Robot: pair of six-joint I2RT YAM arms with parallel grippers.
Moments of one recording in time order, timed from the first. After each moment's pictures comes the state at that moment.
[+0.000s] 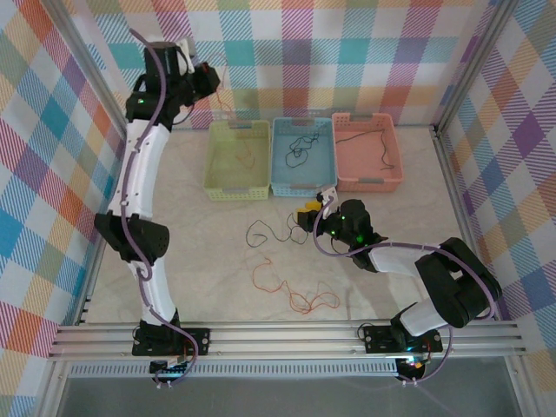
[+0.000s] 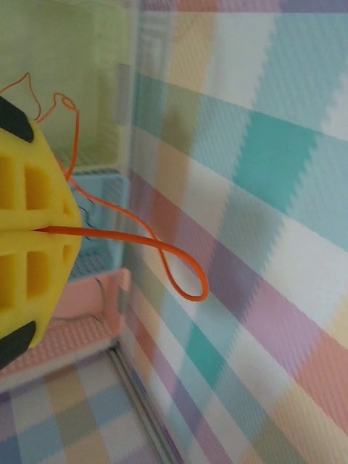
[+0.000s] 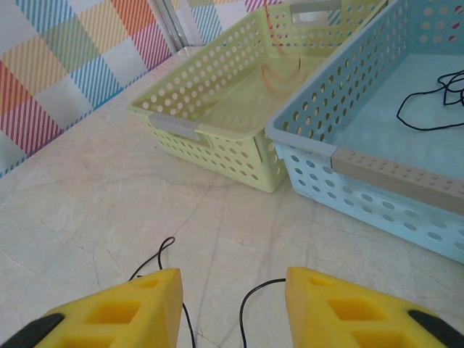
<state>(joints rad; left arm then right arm) -0.15 2.00 2.37 -0.76 0.26 -0.48 0.58 1.47 0.52 0.69 -0.25 0.24</state>
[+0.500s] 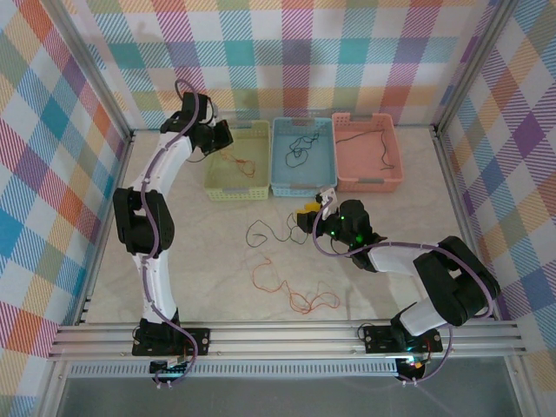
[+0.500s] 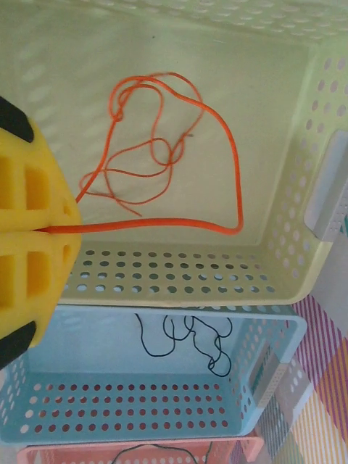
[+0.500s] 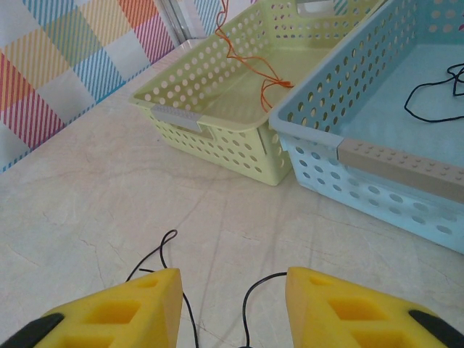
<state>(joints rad) -0.15 2.09 1.98 -0.71 0.27 -0.48 0.58 1.49 0.52 0.68 -0.27 0.24</state>
